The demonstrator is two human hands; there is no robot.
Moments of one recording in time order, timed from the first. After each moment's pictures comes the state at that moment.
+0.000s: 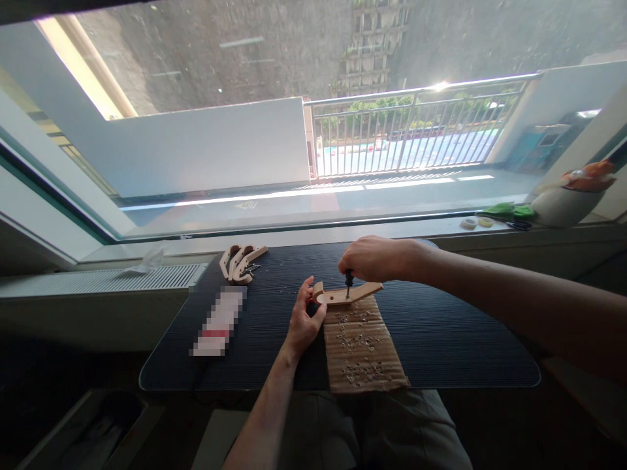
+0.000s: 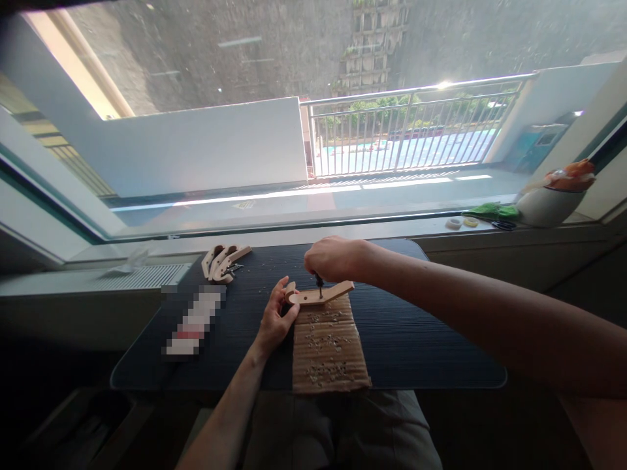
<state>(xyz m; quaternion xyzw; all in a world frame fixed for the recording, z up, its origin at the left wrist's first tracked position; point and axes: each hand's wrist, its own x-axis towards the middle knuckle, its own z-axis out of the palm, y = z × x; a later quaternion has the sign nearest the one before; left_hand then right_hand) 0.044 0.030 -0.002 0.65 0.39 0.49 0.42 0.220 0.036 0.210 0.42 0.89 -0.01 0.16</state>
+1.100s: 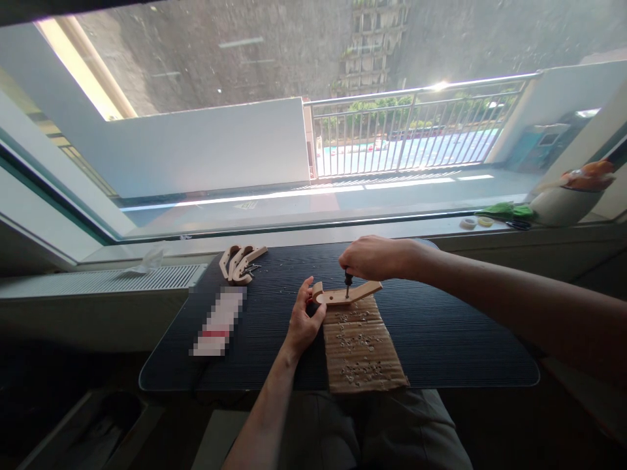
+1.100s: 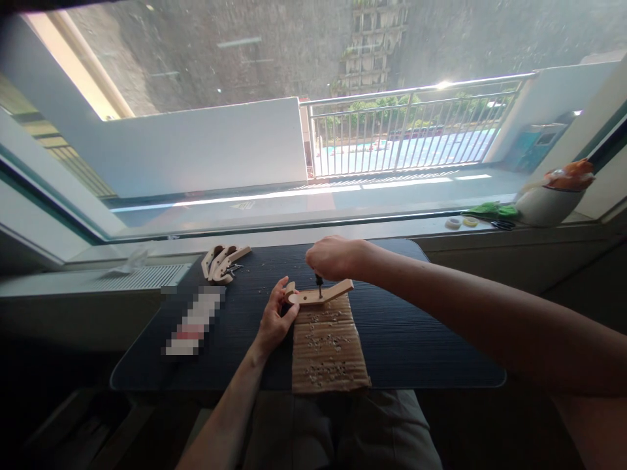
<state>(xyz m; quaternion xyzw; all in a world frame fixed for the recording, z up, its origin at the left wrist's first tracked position) 0.044 0.031 -0.003 0.65 0.39 0.50 0.42 0.220 0.036 0.210 0.45 0.88 -0.01 0.17</state>
